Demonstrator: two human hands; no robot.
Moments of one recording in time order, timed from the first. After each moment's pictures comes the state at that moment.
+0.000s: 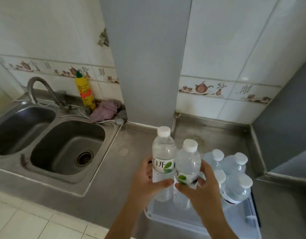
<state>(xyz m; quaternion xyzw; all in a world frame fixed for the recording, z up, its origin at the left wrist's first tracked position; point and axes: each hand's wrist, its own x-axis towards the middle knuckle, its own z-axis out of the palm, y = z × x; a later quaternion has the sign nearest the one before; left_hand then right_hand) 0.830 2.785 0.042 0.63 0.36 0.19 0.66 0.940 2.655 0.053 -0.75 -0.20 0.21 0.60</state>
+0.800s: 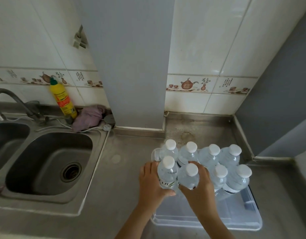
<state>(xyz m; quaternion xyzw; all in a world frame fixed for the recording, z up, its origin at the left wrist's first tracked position) 0.852 2.803 -0.018 0.88 0.28 0.15 0.35 0.927 2.666 0.018 -0.84 -0.23 0.01 0.49</state>
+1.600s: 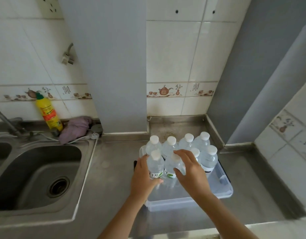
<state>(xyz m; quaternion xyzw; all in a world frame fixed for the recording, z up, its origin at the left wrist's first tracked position) 0.840 2.795 -0.014 0.87 0.25 0.14 0.40 0.914 2.638 0.050 -0.88 -0.33 -0.06 0.35</state>
